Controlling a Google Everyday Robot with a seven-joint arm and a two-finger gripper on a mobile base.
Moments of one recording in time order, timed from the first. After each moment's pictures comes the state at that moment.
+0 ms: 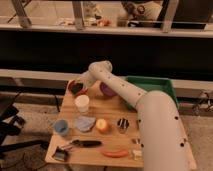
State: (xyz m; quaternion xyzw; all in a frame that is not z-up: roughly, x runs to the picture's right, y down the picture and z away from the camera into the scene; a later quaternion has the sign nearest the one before) arm -0.164 -0.038 0.940 -0.03 -0.33 -0.35 0.88
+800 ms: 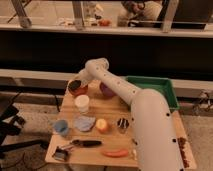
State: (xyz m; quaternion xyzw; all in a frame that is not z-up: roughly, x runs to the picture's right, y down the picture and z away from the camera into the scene) arm -0.170 -0.052 0.942 -0.03 -0.32 -0.35 0.88
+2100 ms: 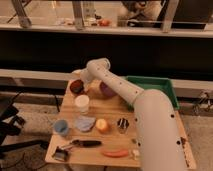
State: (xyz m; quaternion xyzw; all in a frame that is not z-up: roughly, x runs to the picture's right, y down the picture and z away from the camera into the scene) arm -0.167 -0.061 0.936 -0.02 -0.32 -0.31 0.90
